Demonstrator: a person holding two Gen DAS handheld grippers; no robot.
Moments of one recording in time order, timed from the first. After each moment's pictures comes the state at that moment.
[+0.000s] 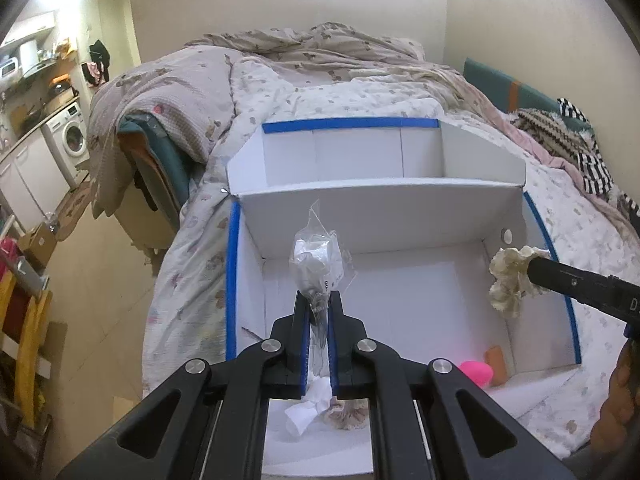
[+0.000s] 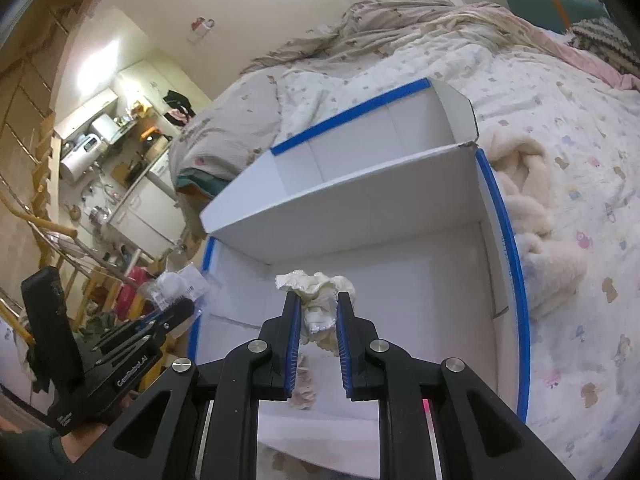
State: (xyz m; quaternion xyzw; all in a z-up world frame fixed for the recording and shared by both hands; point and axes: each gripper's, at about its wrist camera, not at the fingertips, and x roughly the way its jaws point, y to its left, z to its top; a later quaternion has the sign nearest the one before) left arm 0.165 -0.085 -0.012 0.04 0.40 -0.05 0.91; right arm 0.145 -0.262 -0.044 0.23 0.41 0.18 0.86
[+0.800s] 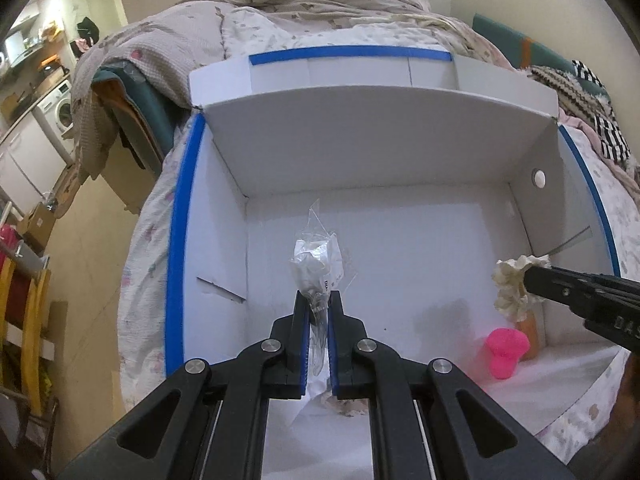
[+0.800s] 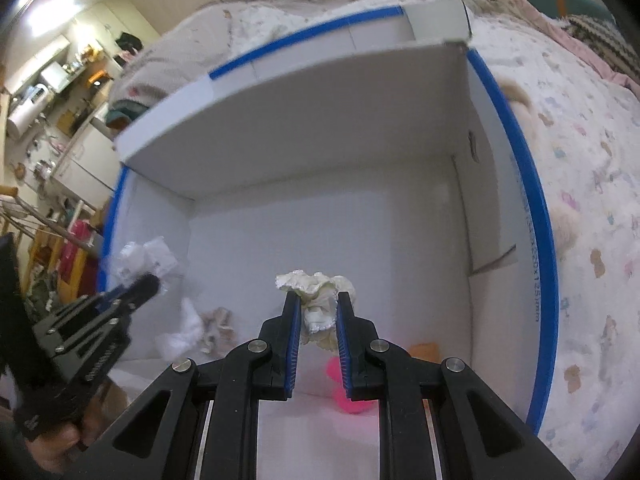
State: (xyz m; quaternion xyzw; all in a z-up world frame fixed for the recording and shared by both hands) left arm 0.189 -0.094 -0.083 0.06 0.48 -0.04 0.88; right arm 0.166 -0.242 -0.104 0.15 0.52 0.11 0.83
